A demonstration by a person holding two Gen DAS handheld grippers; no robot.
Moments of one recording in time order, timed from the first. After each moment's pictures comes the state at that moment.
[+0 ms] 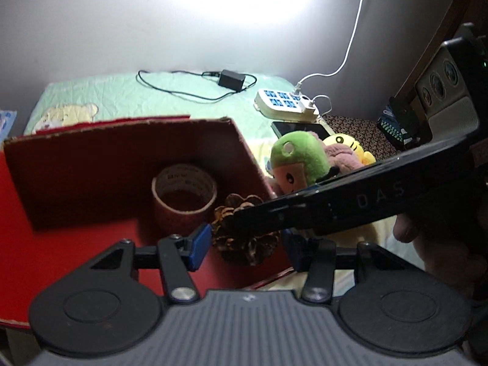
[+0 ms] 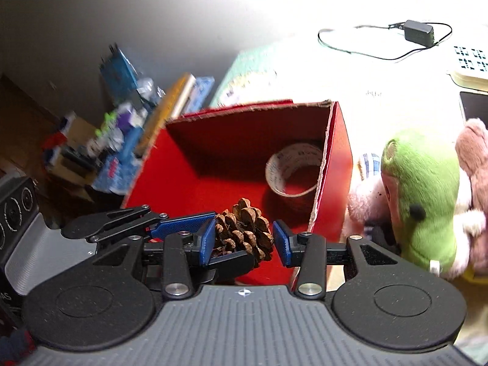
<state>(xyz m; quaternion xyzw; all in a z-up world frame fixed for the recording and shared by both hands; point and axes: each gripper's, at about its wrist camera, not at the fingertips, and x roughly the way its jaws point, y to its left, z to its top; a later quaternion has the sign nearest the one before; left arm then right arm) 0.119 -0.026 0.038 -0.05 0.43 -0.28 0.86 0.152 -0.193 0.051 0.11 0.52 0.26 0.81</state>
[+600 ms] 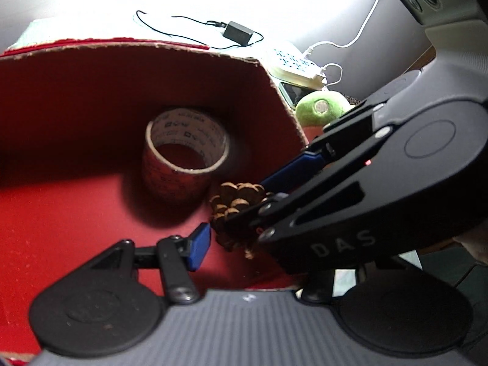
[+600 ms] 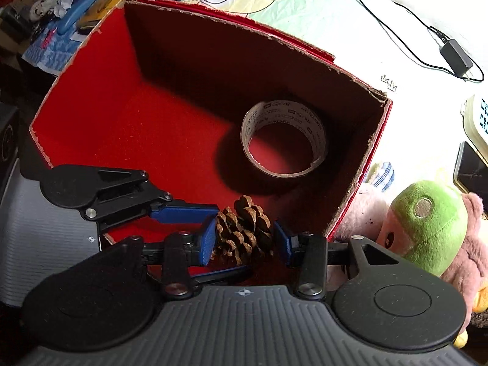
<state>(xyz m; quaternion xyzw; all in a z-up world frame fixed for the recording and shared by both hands) 0.152 -0.018 -0.018 -0.09 0.50 -0.31 0.81 0.189 -0.118 0.022 -0.14 0.63 0.23 0.73</state>
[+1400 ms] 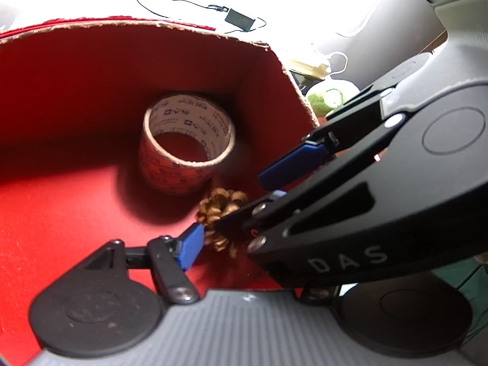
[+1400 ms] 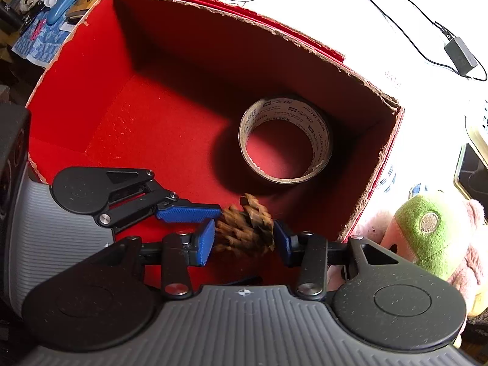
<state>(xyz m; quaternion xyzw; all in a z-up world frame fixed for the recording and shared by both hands) 0.163 -0.020 -0.031 -0.09 0.52 -0.31 0.79 0.177 -0.111 0.003 -0.14 0.64 0.22 0.72</state>
